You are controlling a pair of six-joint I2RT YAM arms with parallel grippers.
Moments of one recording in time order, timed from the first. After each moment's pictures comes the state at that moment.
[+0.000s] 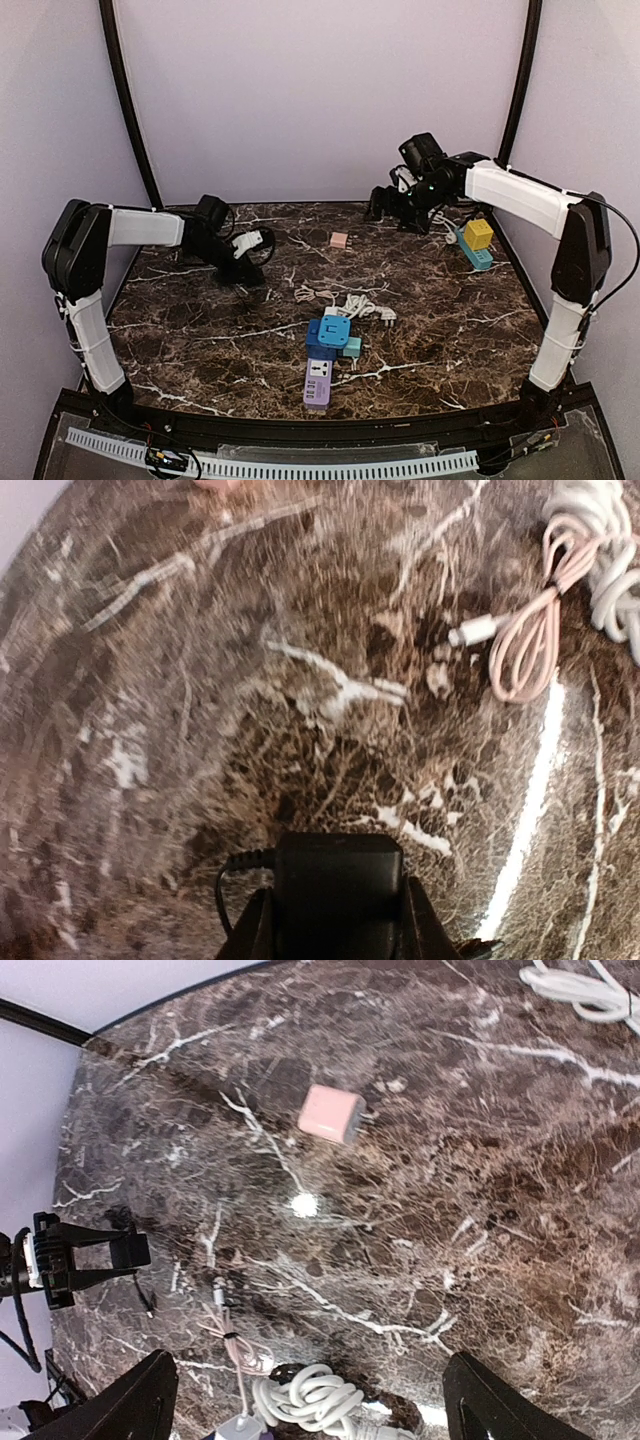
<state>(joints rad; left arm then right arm) -0.36 1.90 1.24 -0.42 0.39 0.72 0.54 1.84 1.66 -0.75 -0.16 0.56</state>
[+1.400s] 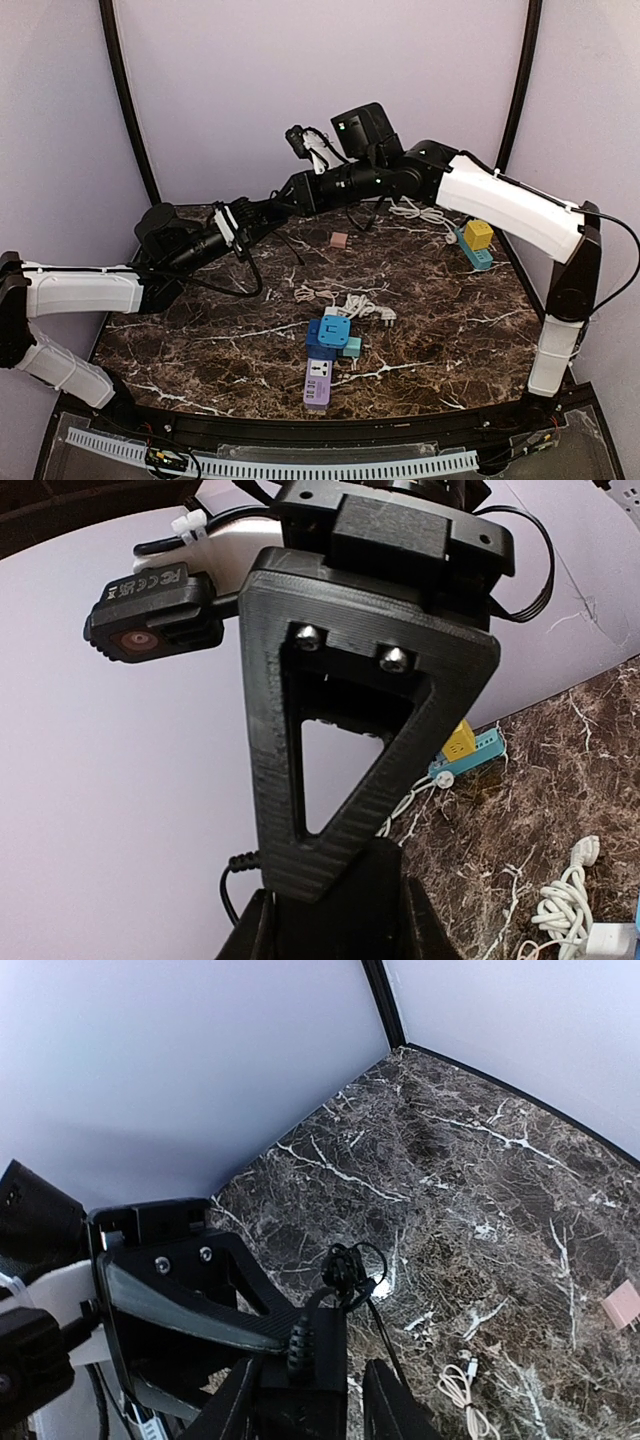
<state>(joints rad) -0.67 1.34 0.70 0.83 0.34 0.62 0.95 1.87 1.95 -0.56 -0.22 0.32</state>
